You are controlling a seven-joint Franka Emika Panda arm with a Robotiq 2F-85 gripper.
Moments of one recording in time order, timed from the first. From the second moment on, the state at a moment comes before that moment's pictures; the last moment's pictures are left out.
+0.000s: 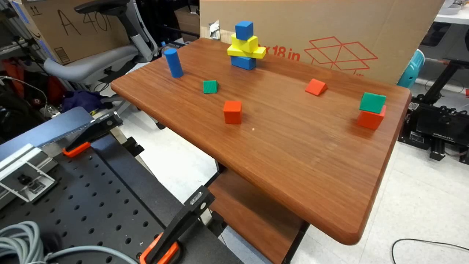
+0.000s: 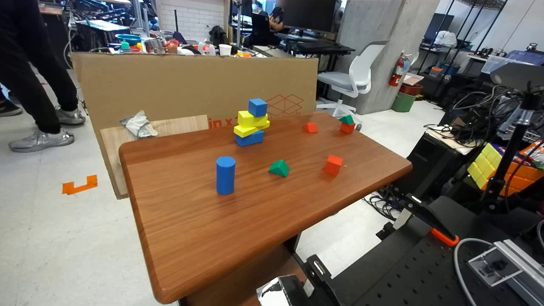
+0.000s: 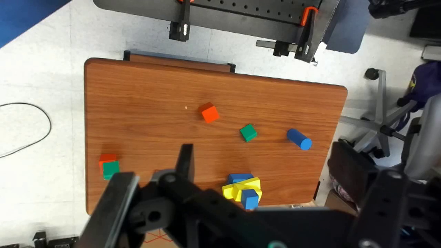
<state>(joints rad) -0.01 -0.33 -0.36 -2.20 0.12 1.79 -0.59</state>
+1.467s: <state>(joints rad) -0.10 0.30 -0.19 -1.85 0.12 2.07 -0.36</state>
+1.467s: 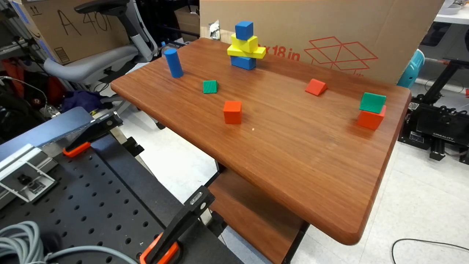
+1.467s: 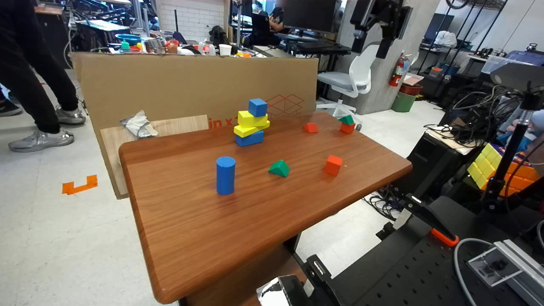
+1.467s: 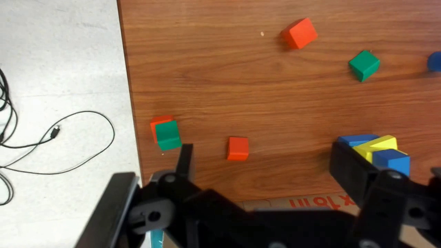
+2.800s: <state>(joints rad) -0.12 0.79 -0.09 -1.53 0.08 2.20 -0.08</state>
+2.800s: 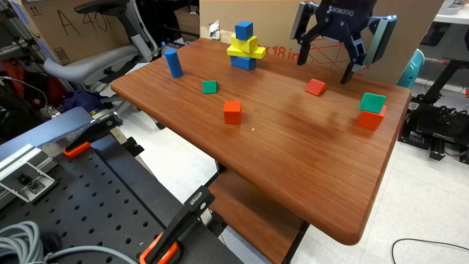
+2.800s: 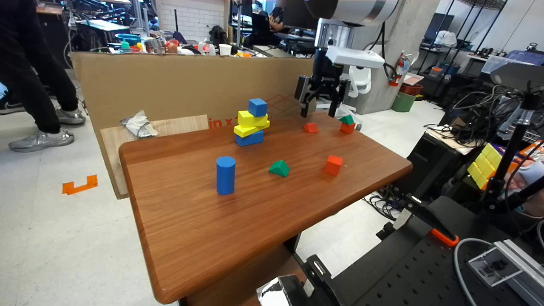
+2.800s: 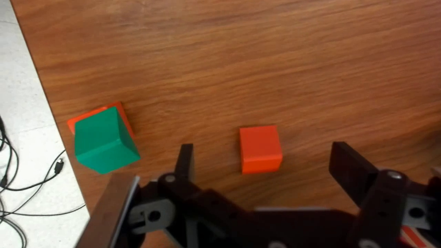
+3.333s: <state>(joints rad) -0.09 0.85 -0.09 -1.48 0.02 2.20 -0.05</state>
